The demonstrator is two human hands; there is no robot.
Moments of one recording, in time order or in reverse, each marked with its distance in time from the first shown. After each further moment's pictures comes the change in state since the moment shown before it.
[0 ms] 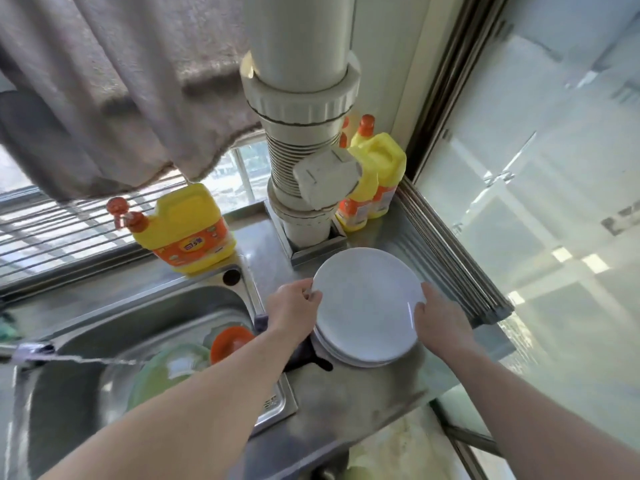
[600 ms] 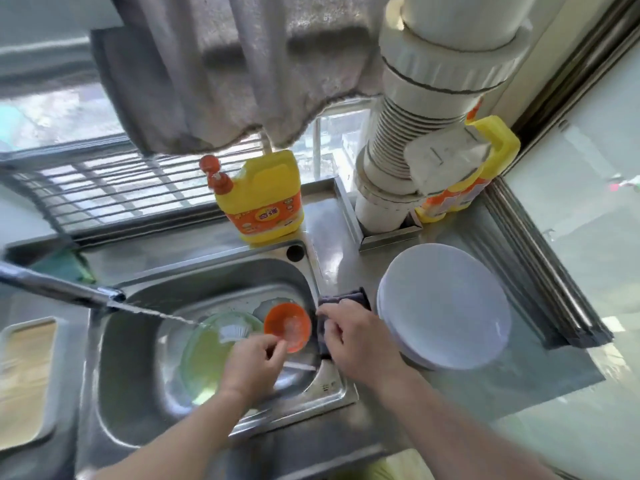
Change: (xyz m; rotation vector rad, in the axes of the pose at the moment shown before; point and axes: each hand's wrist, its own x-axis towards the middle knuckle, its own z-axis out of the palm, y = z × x) left_hand -0.076 -0.182 -0.076 0.103 0.017 -0.122; right_hand -0.087 -0.175 0.121 0.147 -0.074 -0.755
